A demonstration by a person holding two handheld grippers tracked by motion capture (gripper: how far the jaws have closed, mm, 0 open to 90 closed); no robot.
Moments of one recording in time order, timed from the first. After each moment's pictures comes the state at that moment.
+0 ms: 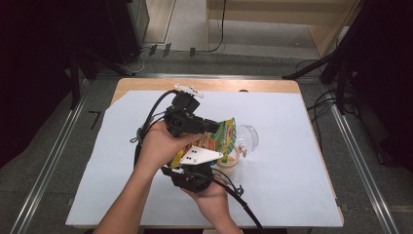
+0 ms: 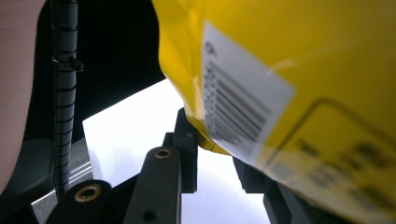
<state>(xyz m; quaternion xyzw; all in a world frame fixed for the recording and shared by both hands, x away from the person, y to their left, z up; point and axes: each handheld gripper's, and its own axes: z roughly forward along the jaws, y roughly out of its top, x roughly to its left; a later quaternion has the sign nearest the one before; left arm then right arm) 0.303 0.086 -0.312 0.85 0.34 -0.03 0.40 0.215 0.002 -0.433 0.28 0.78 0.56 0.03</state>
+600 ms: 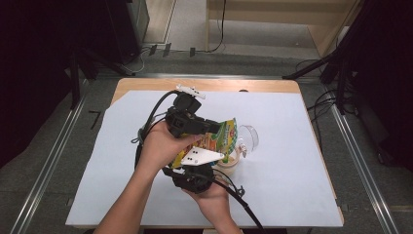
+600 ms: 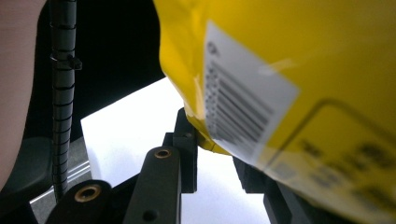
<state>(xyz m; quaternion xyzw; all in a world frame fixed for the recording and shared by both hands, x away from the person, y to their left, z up) 0.301 0.082 -0.312 0.85 0.34 -0.02 0.40 0.214 -0.002 -0.433 0.28 0.78 0.56 0.04</state>
